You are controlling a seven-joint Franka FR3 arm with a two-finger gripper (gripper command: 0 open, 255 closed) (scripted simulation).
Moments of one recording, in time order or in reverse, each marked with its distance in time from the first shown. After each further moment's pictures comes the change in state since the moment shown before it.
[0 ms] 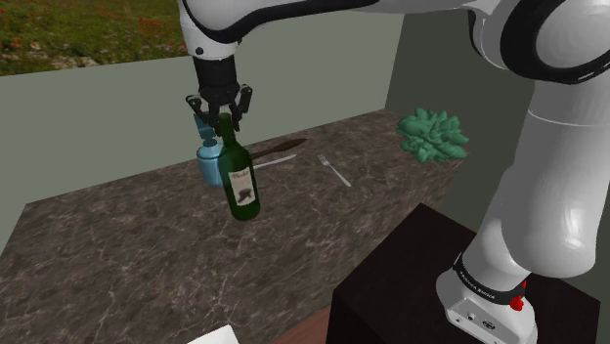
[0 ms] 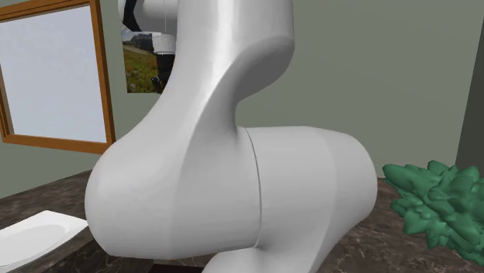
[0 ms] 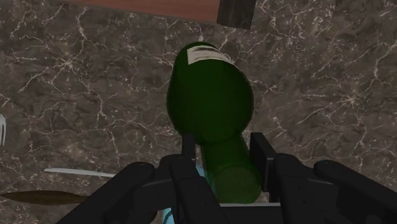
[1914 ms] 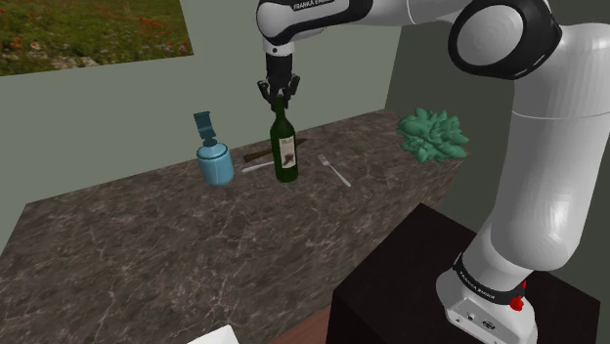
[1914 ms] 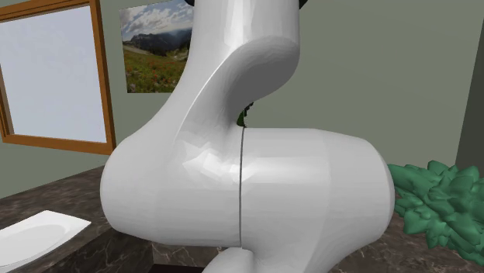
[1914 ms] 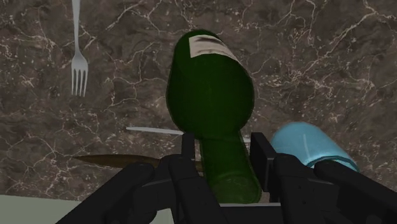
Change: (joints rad) arm -0.273 0.100 -0.155 0.022 0.062 0.099 -0.431
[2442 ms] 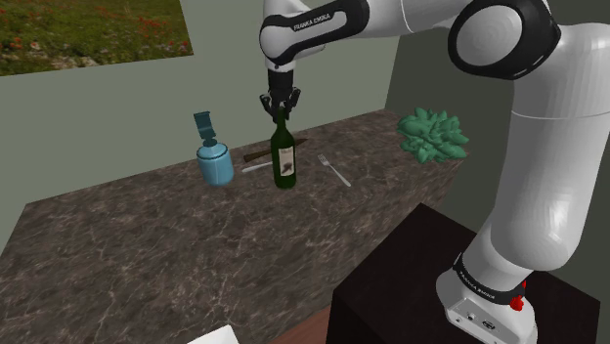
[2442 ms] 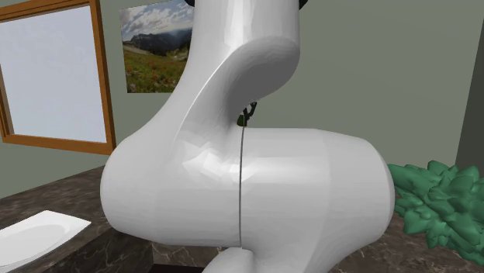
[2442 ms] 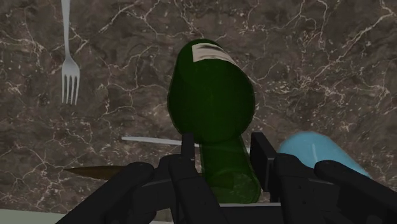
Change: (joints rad) arm -0.002 0.002 -0.001 -0.102 -0.001 0.103 0.002
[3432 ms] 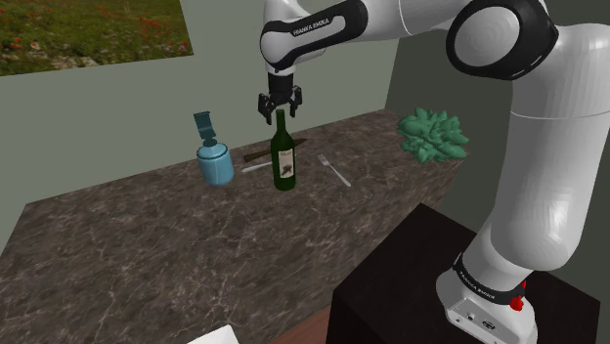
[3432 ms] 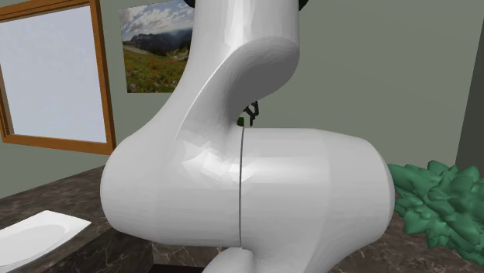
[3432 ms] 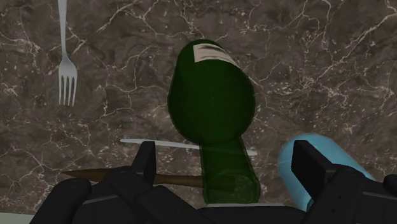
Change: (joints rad) arm 0.000 0.007 0.000 -0.018 -0.001 0.025 0.000
